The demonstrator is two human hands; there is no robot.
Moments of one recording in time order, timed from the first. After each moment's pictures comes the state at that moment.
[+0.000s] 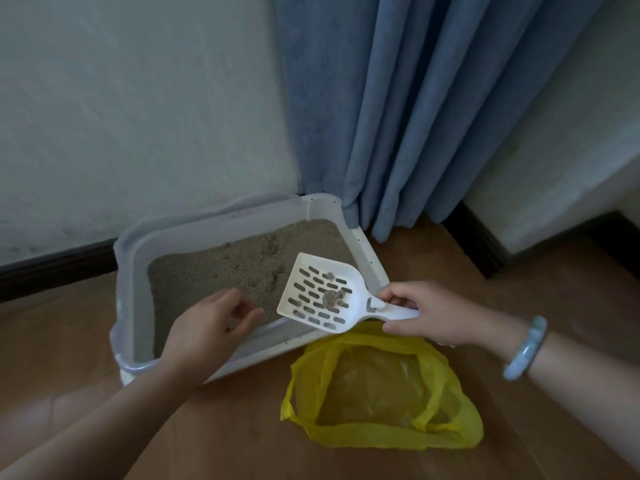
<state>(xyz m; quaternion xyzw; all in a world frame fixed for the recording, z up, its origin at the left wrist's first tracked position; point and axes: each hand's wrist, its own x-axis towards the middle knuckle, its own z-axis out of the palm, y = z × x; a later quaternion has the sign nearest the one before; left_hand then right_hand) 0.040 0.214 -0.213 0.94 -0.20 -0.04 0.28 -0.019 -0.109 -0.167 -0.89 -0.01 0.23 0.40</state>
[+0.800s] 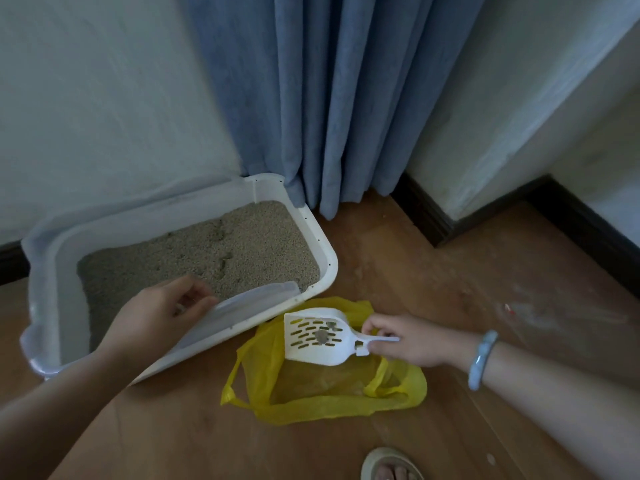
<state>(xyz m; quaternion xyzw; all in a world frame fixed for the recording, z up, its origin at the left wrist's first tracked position) 0.038 0.190 -0.200 0.93 -0.19 -0.13 0.29 -0.094 -0.152 -0.225 -0.88 0.04 0.33 0.35</state>
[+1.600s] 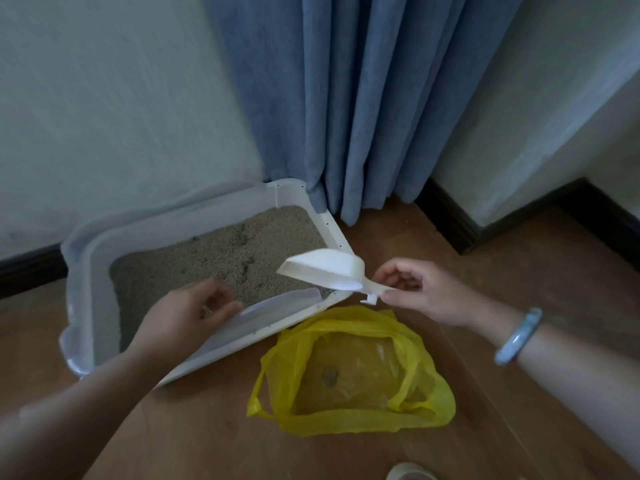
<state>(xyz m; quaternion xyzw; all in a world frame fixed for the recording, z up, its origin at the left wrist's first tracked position) 0.047 0.194 -0.208 0.93 -0.19 -0.11 0.28 -0.046 -0.145 -0.178 -0.83 0.04 0.15 0.54</state>
